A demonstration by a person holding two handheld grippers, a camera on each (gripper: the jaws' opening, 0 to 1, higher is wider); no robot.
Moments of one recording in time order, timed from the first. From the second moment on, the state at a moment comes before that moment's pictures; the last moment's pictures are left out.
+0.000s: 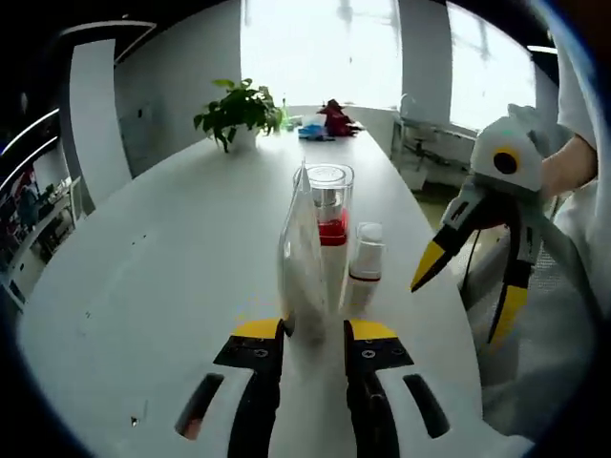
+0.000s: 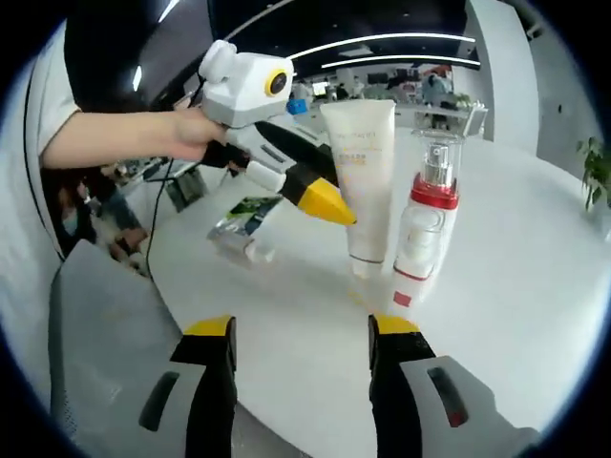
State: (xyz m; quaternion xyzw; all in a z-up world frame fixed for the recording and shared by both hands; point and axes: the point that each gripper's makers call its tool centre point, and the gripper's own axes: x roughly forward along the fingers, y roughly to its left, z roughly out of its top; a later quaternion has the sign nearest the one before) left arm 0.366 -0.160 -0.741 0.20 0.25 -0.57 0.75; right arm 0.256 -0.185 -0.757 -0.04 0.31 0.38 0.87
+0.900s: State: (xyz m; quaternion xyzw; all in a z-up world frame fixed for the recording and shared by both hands) left arm 0.369 -0.152 -0.795 0.22 0.31 -0.55 0.75; right arm 0.251 -0.195 -0.753 -0.03 0.31 0.36 0.88
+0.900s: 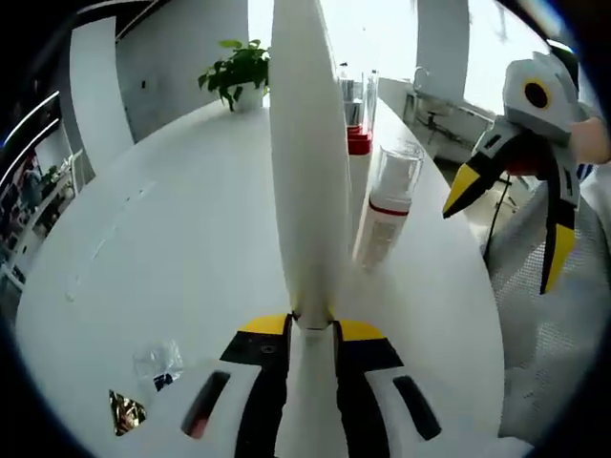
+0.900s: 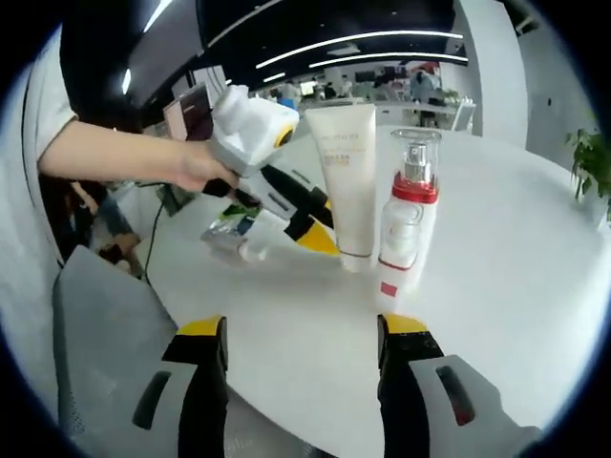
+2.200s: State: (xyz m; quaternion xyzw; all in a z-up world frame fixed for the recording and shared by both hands) left arm 0.365 -0.157 -0.784 0.19 0.31 -0.54 0.76; right arm 0.251 -0.196 -0.755 -0.03 0.32 0.35 0.88
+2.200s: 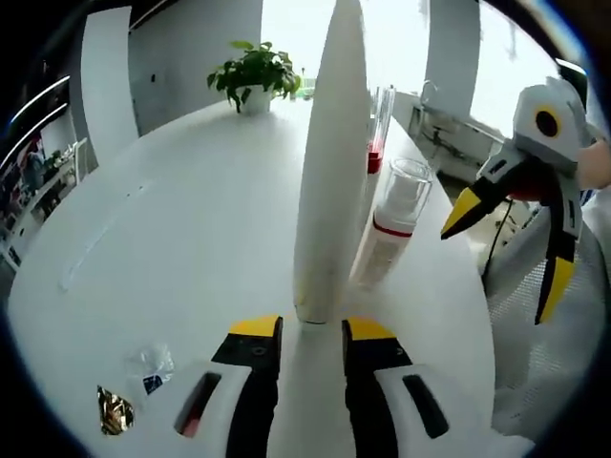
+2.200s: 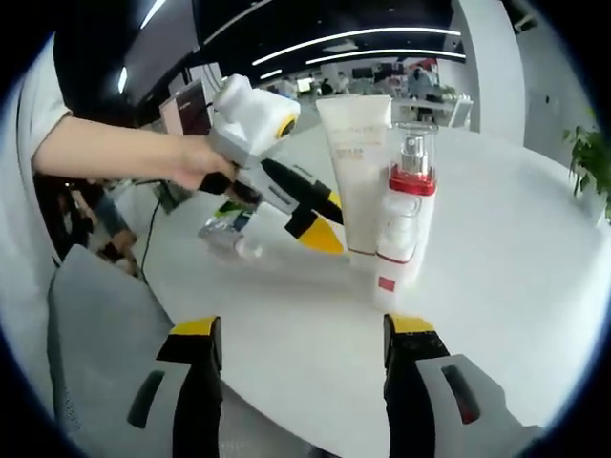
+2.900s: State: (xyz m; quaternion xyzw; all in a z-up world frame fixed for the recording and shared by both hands) left arm 0.333 -0.082 -0.749 0.14 0.31 -0.46 0.82; right arm 0.250 -0.193 -0.755 -0.04 0.32 0.36 0.88
